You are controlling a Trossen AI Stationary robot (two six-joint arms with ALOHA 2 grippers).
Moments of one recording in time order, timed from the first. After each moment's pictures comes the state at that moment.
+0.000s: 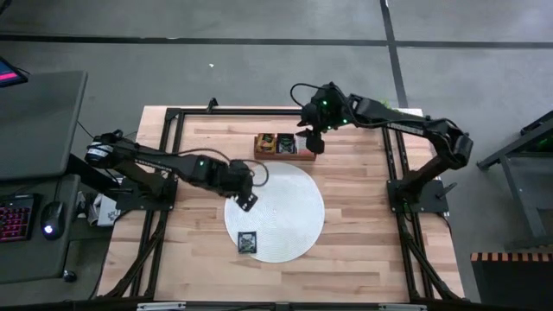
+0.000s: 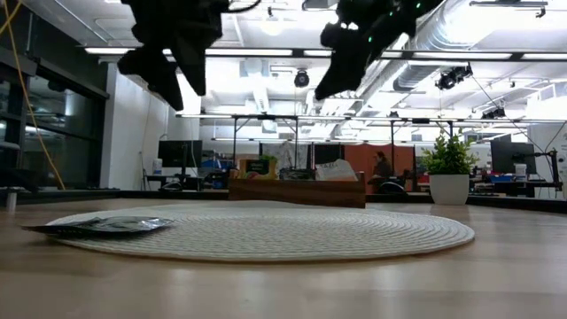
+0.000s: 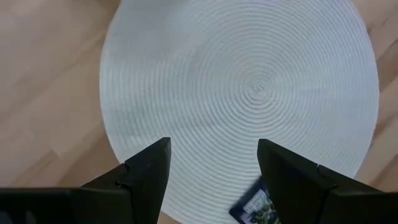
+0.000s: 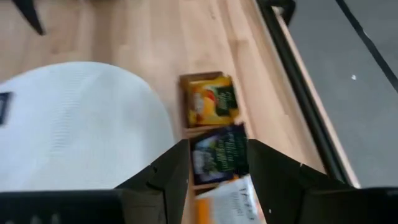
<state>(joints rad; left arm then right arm) -0.17 1.44 1.18 -0.90 -0.20 -1.00 -0.49 1.55 1.29 -0.48 -0.25 -0.24</state>
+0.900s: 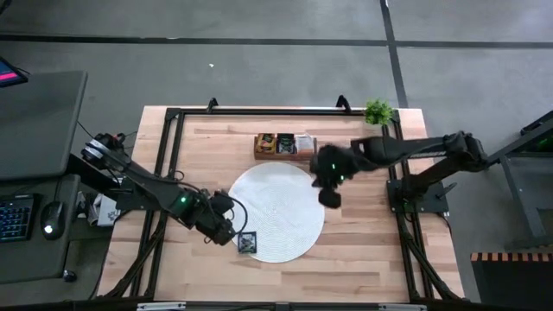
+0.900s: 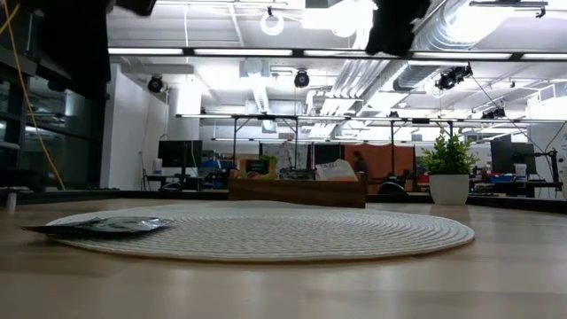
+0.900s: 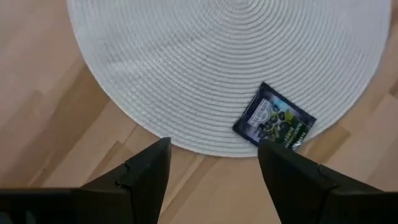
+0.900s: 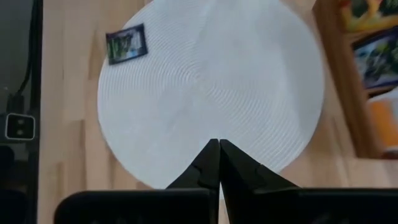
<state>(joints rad) -0.55 1.41 1.11 -0.98 -0.32 -1.18 0.02 1.40 1.29 -0.85 -0.08 0.26</state>
